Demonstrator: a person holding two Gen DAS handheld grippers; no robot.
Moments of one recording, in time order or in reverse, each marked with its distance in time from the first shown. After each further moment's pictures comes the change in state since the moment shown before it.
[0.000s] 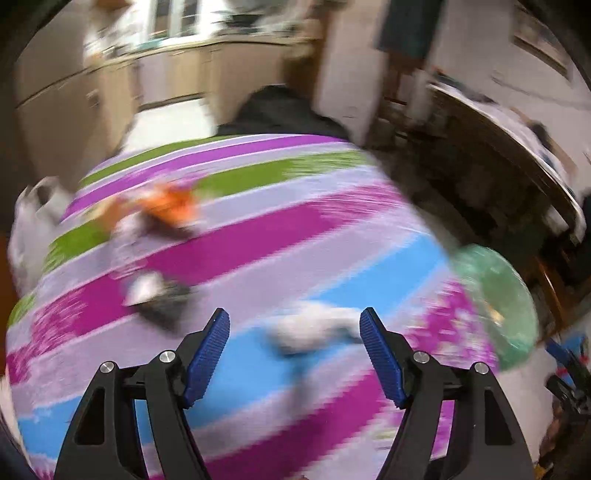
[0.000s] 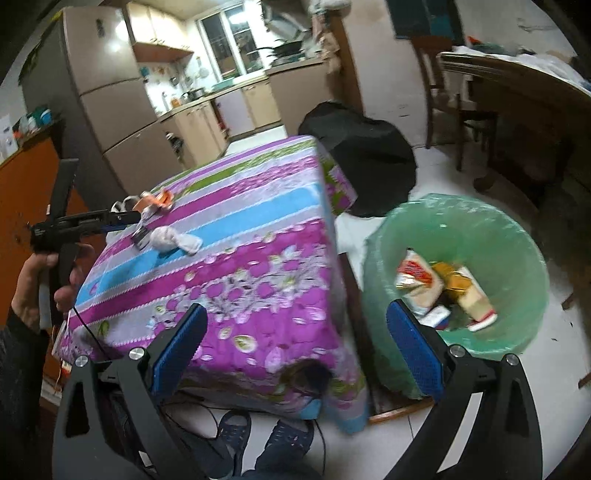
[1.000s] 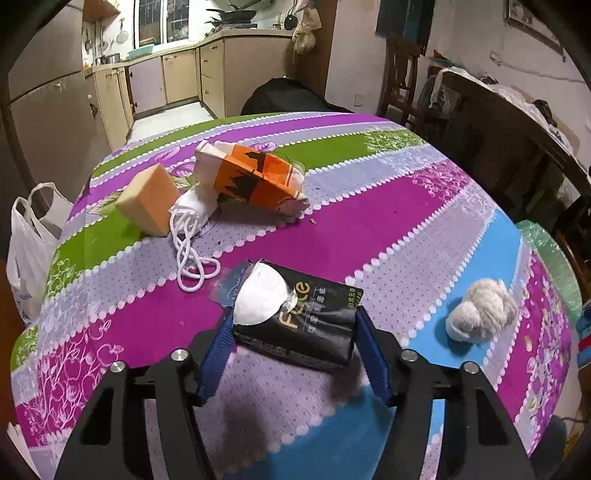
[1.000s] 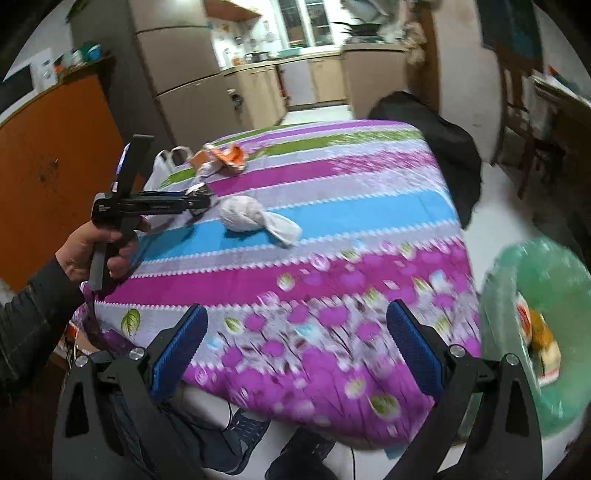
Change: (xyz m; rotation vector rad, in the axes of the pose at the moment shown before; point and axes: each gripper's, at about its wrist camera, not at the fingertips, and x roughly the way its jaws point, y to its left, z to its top) left arm 0.071 0.092 -0.004 0.139 0.005 0.004; right arm 0.076 0.113 0.017 -0.218 0.095 0.130
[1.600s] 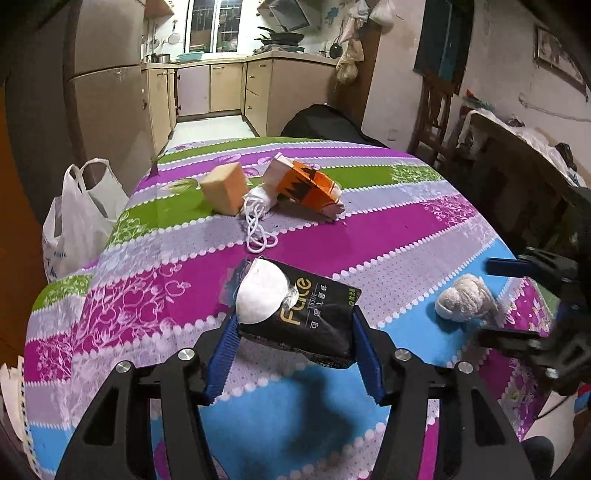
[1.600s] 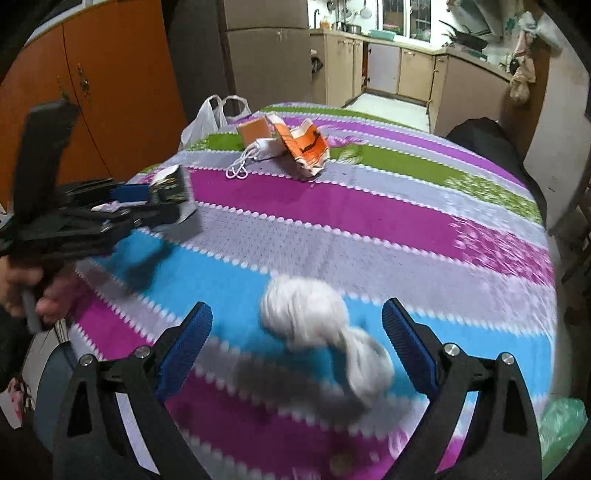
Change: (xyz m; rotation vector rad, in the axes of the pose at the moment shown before) left arm -0.065 0.013 -0.042 -0.166 -0.106 0.072; right arm 0.140 0.065 0.092 -0.320 0.143 0.098
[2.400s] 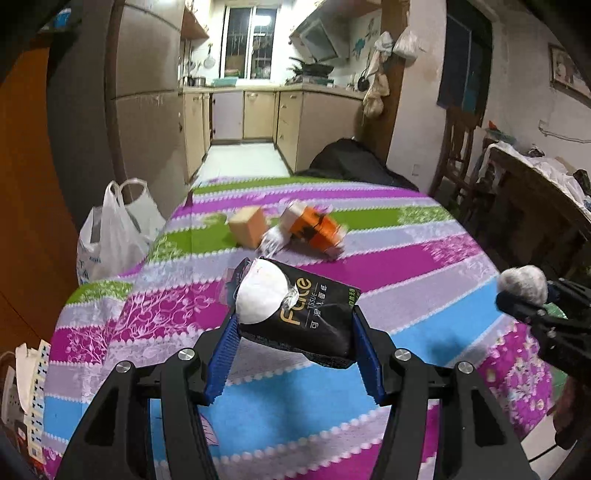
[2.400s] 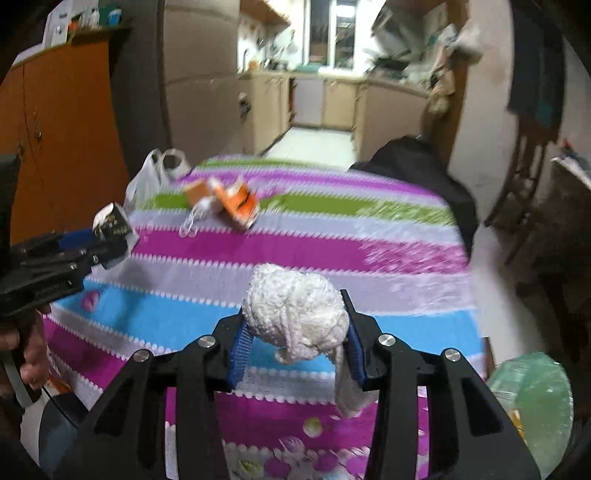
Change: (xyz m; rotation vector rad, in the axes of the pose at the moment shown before) left arm -0.065 -0.030 0.004 -0.062 -0.139 0.118; right arm -0.089 0.005 -0.011 0.167 -0.202 -0.274
